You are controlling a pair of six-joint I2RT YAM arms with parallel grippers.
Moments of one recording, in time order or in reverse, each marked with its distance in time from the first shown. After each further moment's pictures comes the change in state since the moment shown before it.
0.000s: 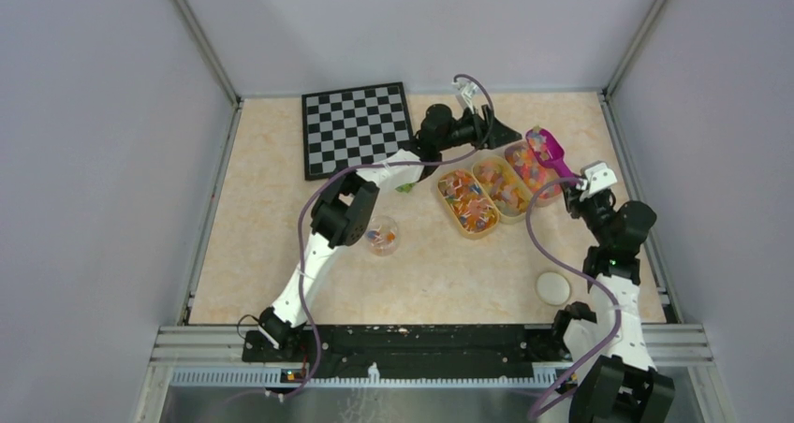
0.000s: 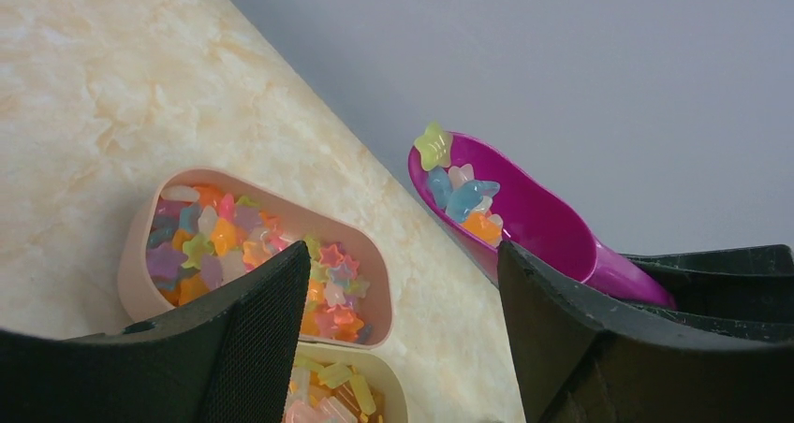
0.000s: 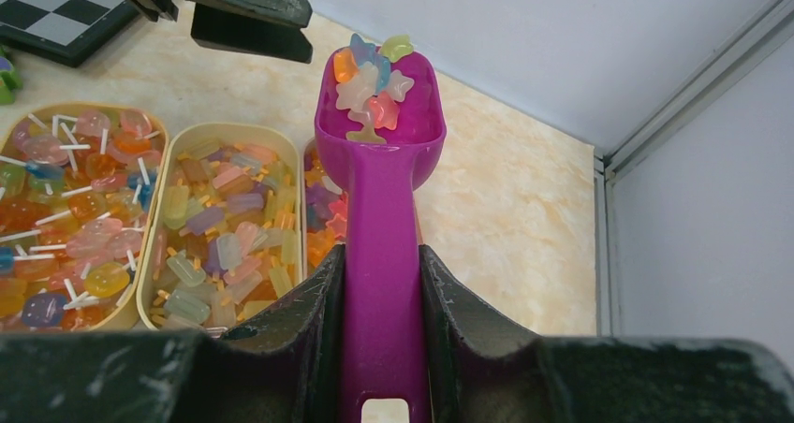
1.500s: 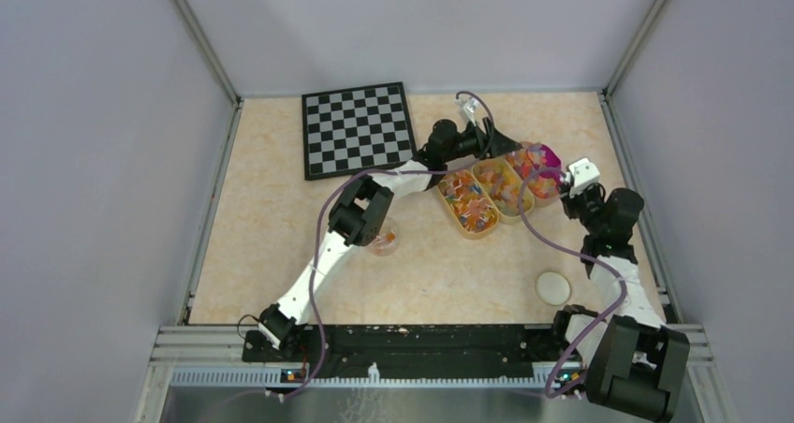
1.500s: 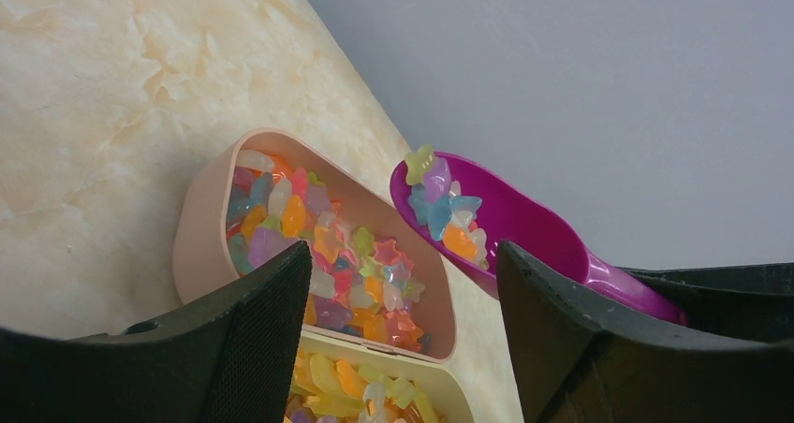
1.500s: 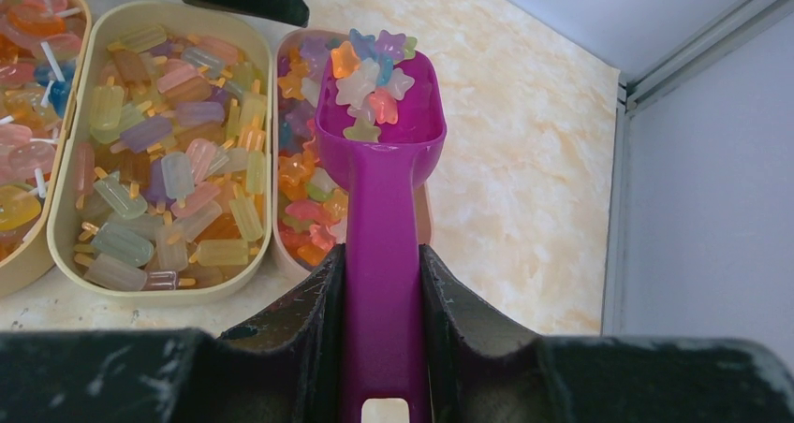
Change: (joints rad) left arm -0.004 0.243 0.174 0.050 -0.021 -0.108; right arm 0.051 0.219 0.030 -0.042 0.106 -0.173
